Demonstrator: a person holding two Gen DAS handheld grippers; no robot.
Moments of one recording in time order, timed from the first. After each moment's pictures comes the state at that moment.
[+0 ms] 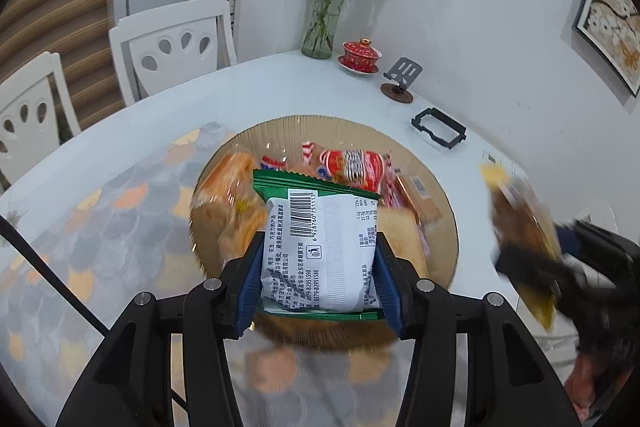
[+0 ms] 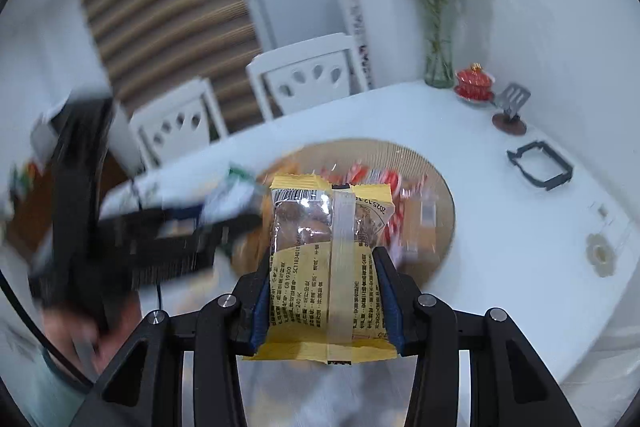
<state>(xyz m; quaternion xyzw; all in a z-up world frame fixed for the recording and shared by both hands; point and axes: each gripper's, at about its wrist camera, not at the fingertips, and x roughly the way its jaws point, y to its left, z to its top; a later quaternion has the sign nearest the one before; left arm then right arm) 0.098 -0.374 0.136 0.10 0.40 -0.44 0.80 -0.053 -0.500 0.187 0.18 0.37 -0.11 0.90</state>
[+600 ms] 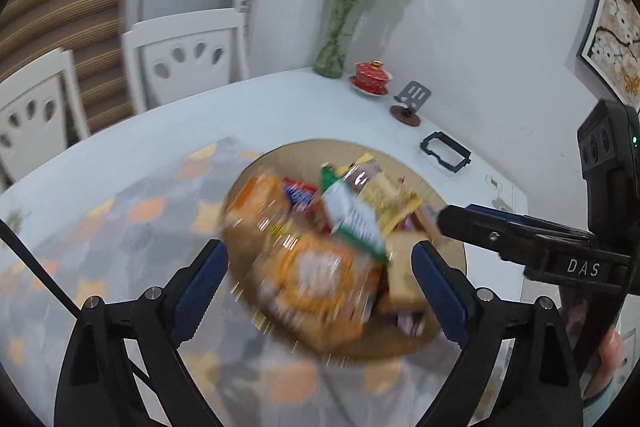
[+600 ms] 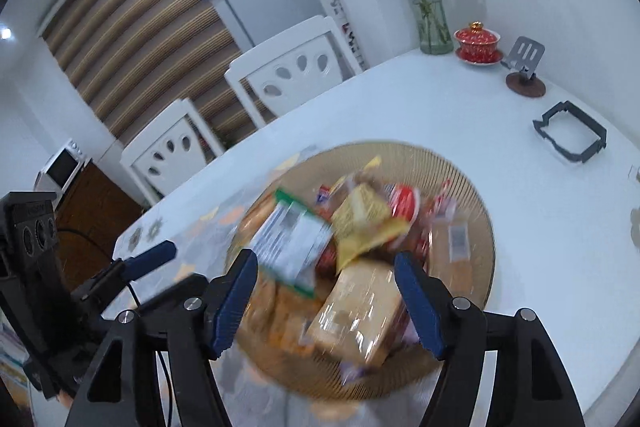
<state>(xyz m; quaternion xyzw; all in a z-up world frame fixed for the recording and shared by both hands) 0.111 -0.334 0.150 0.07 0.39 -0.43 0.81 0.015 -0.543 0.163 0.26 0.38 -0.10 0.88</state>
